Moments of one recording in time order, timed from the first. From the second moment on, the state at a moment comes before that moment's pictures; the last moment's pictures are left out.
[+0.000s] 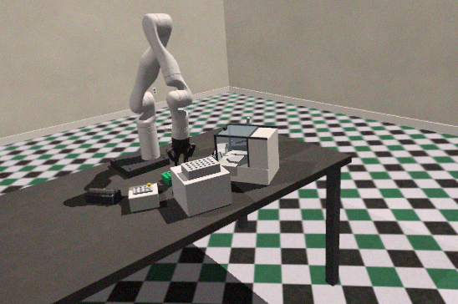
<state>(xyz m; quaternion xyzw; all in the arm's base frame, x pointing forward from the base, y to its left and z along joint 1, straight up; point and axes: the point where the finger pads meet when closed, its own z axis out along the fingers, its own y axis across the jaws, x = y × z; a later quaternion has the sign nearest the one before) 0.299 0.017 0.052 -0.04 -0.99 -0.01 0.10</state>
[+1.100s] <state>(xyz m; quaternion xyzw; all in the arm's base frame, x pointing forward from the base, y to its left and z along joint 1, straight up) 0.299 0.017 0.045 -0.04 -0.99 -0.01 0.10</state>
